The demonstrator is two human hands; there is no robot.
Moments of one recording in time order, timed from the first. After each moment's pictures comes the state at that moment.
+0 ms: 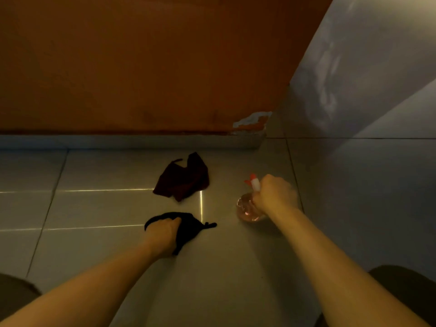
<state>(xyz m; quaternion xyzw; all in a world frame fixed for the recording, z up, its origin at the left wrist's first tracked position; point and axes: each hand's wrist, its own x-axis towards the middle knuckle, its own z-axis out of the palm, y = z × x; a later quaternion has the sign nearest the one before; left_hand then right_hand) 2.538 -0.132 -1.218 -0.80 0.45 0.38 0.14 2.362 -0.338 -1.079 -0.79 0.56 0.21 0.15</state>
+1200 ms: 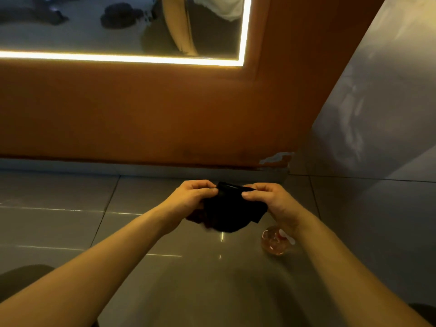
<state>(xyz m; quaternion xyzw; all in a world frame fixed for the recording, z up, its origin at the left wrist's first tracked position) 2.576 -0.166 -1.008 -0.71 0.25 0.49 -0.44 2.400 -0.322 -1.012 -0.61 0.34 -0.05 0.72</state>
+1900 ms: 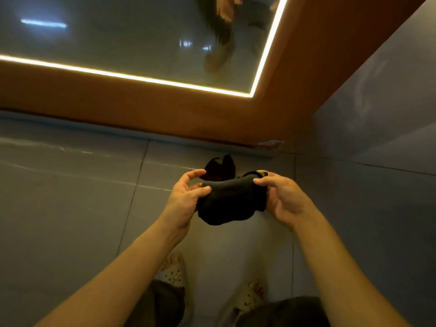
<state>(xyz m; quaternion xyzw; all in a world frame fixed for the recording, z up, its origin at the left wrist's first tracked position) 2.513 -0.083 -0.779 -0.65 -0.04 0.49 -0.59 2.372 -0.267 -0.774 -0.32 0.47 -0.04 0.82</state>
